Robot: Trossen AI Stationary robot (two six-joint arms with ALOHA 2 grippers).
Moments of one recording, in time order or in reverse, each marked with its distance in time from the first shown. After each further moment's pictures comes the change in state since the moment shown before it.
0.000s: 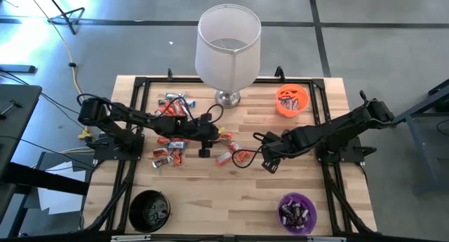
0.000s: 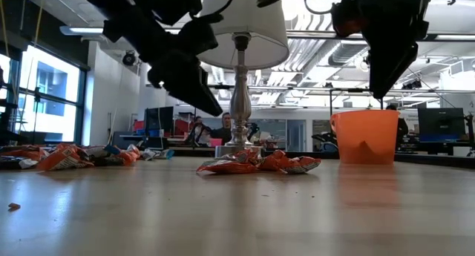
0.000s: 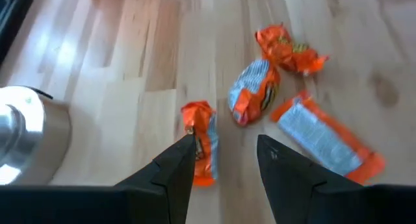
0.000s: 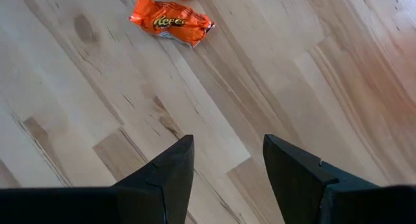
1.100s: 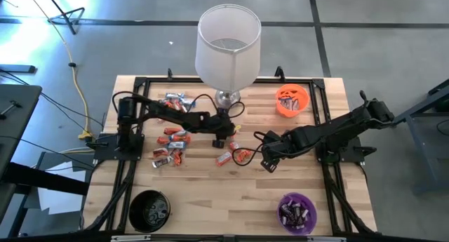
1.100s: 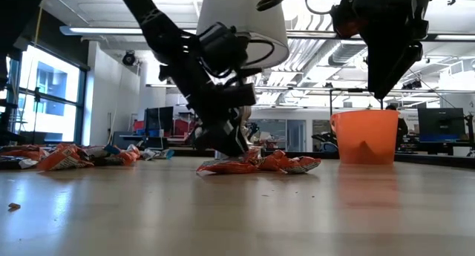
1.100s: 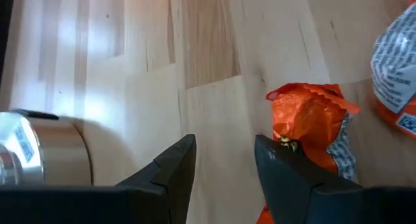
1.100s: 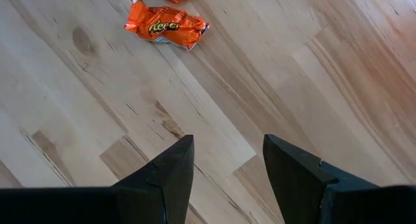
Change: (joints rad) left arm 0.119 0.416 0.241 0.003 -0.060 0.264; right arm 0.001 0.000 0.000 0.000 0.000 0.081
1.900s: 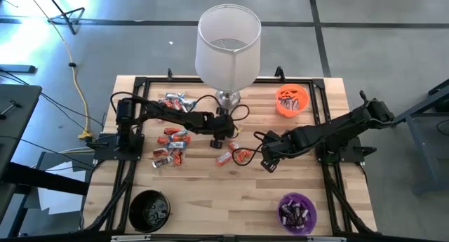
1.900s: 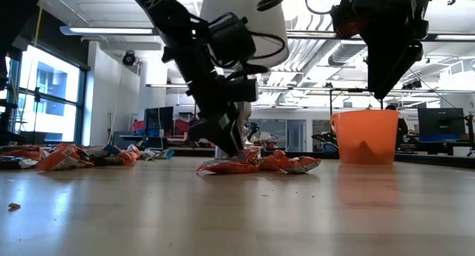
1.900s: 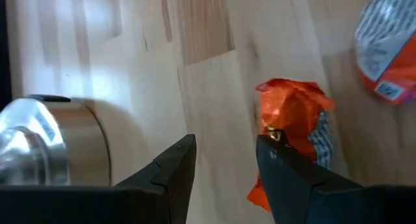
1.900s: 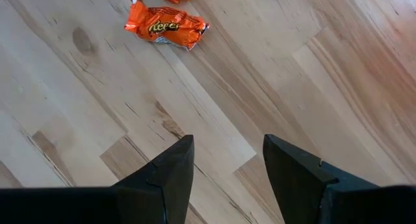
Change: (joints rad) left arm -0.037 -0.025 0.122 -0.243 -0.103 0.022; right arm 0.000 0.000 0.000 0.000 0.000 0.001
